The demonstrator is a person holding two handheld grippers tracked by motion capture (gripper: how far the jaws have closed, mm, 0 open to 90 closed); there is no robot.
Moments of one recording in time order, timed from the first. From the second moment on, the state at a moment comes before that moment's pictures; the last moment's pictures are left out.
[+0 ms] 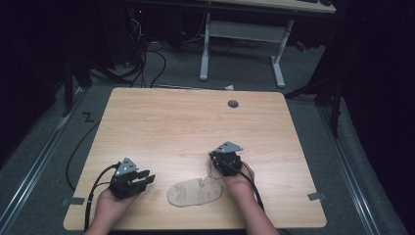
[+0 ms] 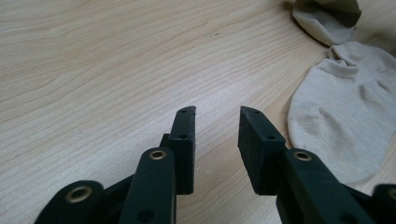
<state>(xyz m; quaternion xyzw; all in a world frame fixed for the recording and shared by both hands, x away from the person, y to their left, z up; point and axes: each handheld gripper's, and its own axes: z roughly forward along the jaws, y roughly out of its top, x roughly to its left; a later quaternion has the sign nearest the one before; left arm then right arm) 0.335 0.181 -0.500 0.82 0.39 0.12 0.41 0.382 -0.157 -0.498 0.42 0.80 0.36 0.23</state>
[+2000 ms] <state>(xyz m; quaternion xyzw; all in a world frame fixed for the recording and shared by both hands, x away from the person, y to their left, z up) 0.309 0.093 -0.525 0.88 0.26 0.10 0.37 0.374 -0.155 -0.525 0.40 0.84 0.33 0.17</state>
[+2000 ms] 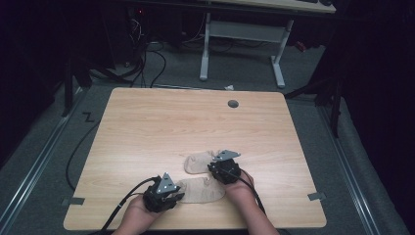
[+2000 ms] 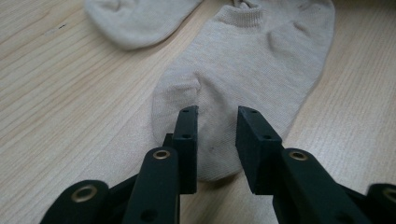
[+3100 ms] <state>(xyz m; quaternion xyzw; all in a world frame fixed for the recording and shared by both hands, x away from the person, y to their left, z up) 0.320 0.109 -0.508 0.84 0.30 0.17 0.41 0.384 -0.199 -0.510 0.47 0.78 0.36 0.22</state>
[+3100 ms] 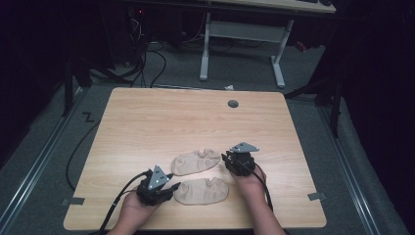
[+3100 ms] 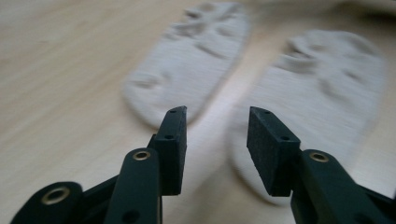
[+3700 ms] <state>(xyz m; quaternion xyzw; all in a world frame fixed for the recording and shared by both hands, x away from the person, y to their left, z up) 0.378 0.109 -0.526 0.82 0.40 0.15 0.39 0.410 -0.178 -0.526 0.47 0.79 0.35 0.19</state>
